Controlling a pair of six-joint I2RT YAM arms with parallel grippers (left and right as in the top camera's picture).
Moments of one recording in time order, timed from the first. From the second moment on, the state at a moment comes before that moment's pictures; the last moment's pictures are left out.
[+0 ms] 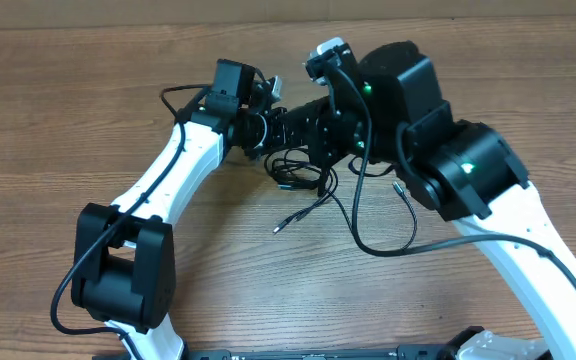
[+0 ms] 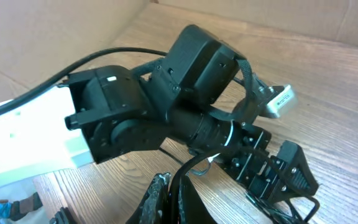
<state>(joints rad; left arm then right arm) -0.31 1.87 1.39 -0.53 0.62 -0.48 0.60 1.46 1.69 -0.82 -0.33 0.23</state>
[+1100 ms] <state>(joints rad) -0.23 1.87 1.39 -0.37 0.59 0.36 0.39 1.45 1.83 -0.90 -0.37 0.33</state>
